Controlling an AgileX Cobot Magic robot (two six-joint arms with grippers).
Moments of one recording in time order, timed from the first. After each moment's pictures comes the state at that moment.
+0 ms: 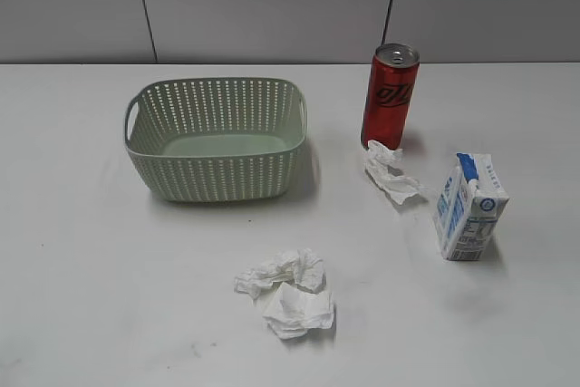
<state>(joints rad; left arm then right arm) 0.02 -0.01 -0.50 -0.06 1.05 0.08 0.15 0.00 -0.50 0.06 1.05 -0.04</state>
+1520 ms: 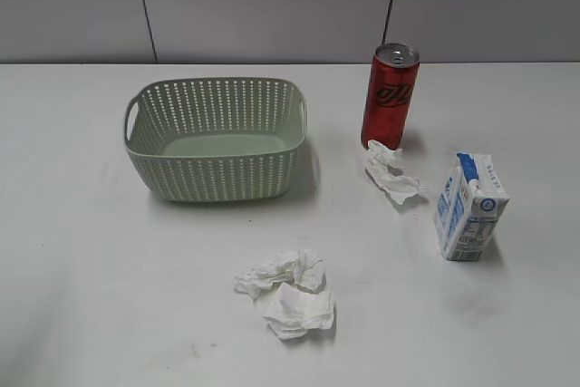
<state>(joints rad) 0.02 0.94 -0.94 -0.24 0.82 0.13 0.15 0.00 -0.50 0.06 1.05 -0.04</state>
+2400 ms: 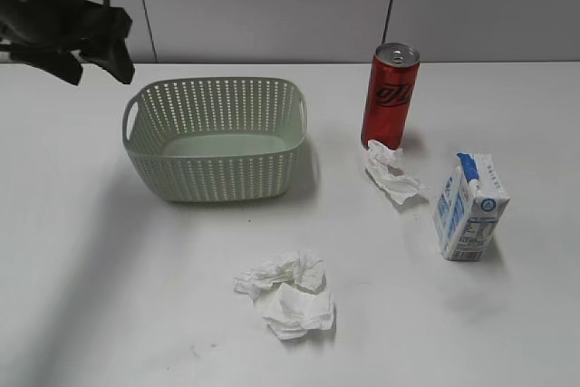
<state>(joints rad) -0.25 1.86 -1.48 -0.27 0.91 0.08 0.15 0.00 -0.50 0.06 1.05 -0.04</state>
